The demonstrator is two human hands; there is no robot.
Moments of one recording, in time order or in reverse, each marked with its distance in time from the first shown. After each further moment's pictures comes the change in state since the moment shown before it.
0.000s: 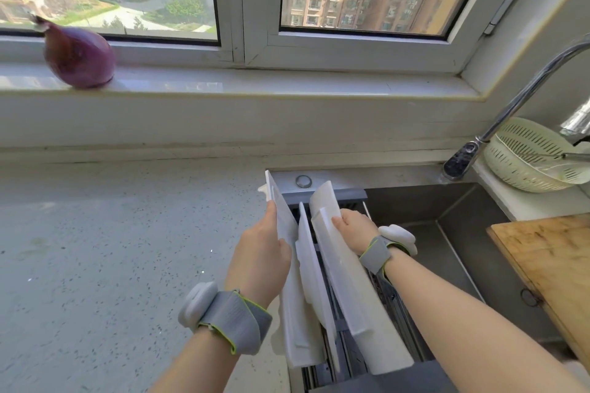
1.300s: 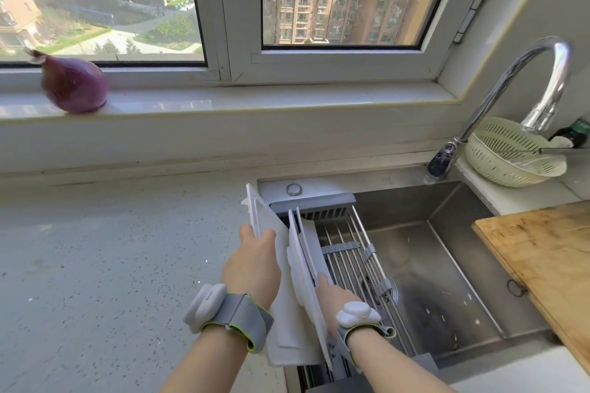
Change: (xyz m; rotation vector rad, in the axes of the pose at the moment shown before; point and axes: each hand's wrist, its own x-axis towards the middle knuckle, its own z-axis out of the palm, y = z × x) left_hand -0.006 0.005 0.009 0.392 -0.040 -0.103; right_hand -0.080 0.007 0.078 -0.220 -0.237 0.051
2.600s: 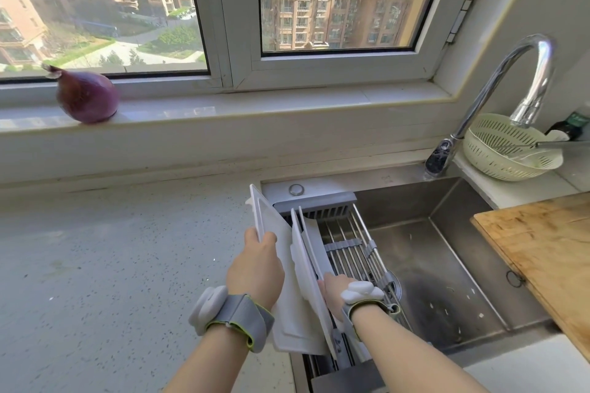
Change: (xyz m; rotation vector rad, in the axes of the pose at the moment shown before) left_hand -0.012 -0.005 0.000 0.005 -0.039 0.019; right_hand 0.009 -0.002 -0.015 -0.024 -0.132 0.088
